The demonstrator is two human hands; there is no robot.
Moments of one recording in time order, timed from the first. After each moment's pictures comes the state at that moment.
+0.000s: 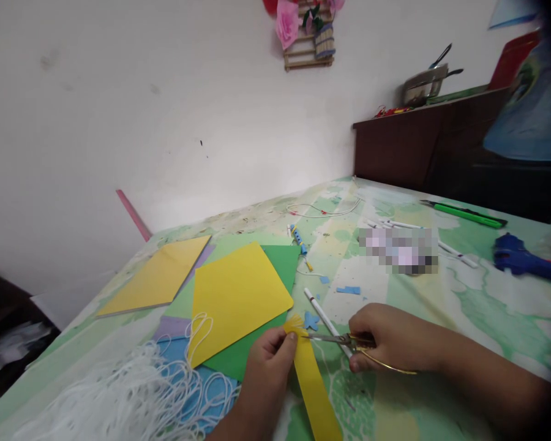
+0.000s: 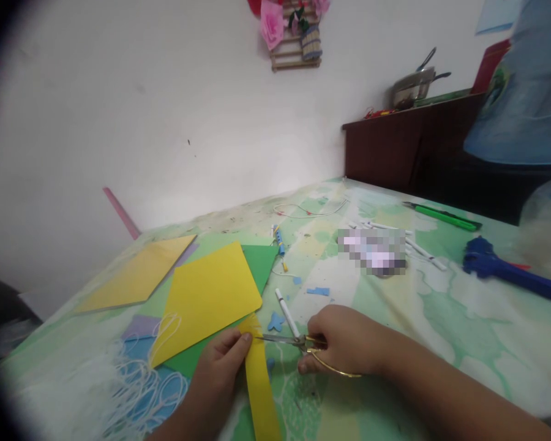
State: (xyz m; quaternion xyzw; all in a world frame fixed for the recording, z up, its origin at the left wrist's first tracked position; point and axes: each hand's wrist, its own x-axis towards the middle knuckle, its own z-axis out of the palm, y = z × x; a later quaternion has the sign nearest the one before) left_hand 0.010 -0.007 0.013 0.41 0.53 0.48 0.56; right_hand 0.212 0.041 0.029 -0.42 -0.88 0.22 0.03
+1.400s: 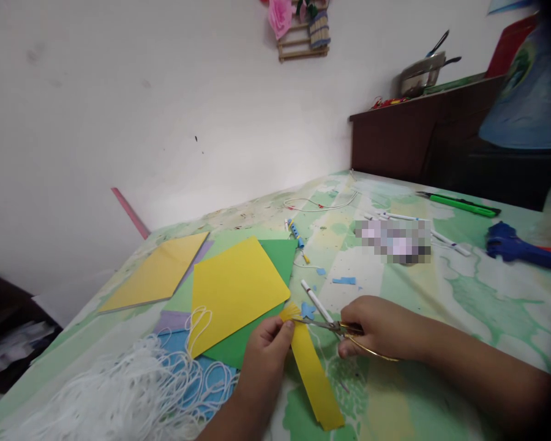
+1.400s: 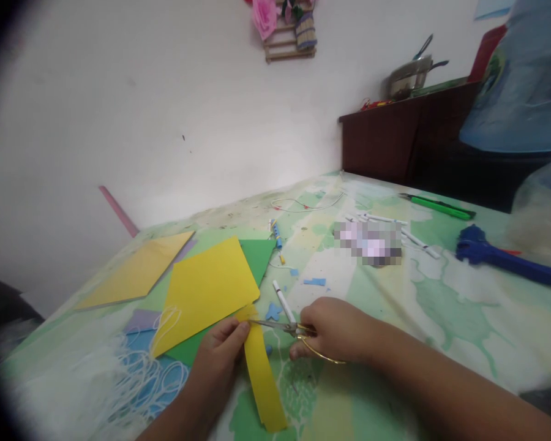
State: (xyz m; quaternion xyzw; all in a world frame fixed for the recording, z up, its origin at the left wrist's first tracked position) left_hand 0.013 -0.007 0.015 0.39 0.52 0.50 0.57; right_hand 0.204 0.037 0.027 -0.42 -0.89 0.20 0.04
